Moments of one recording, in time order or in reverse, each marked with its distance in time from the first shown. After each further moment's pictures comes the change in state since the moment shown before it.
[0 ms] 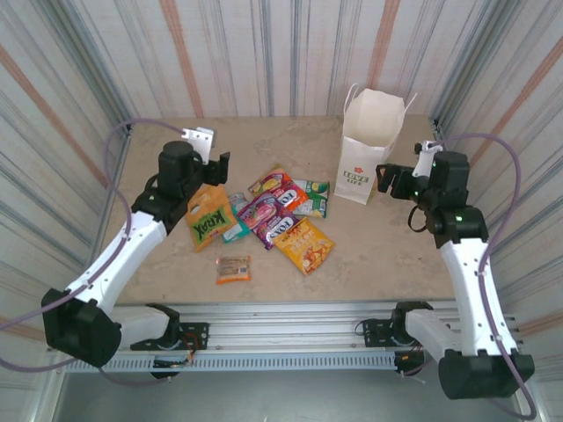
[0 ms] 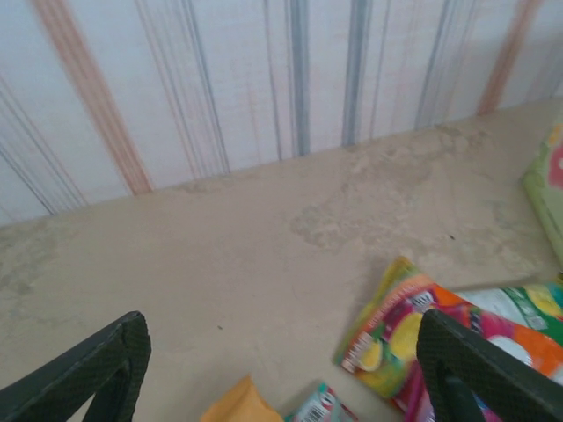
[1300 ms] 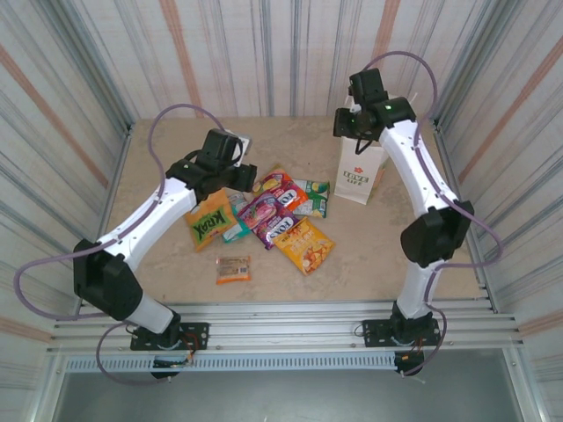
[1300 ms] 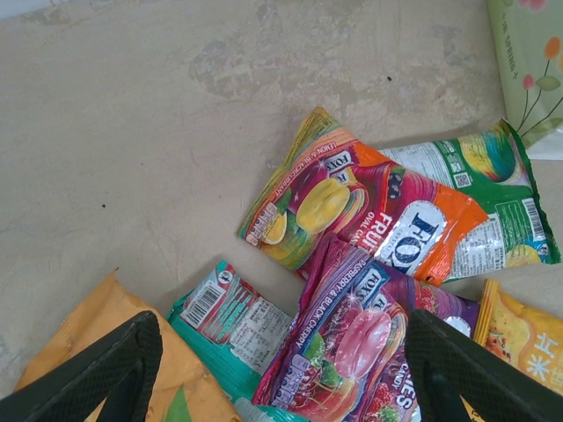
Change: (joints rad) left arm -0.127 0.290 0.285 -0.411 0.029 -0.128; right arm 0.270 0.953 0.957 -0.356 0.245 0.104
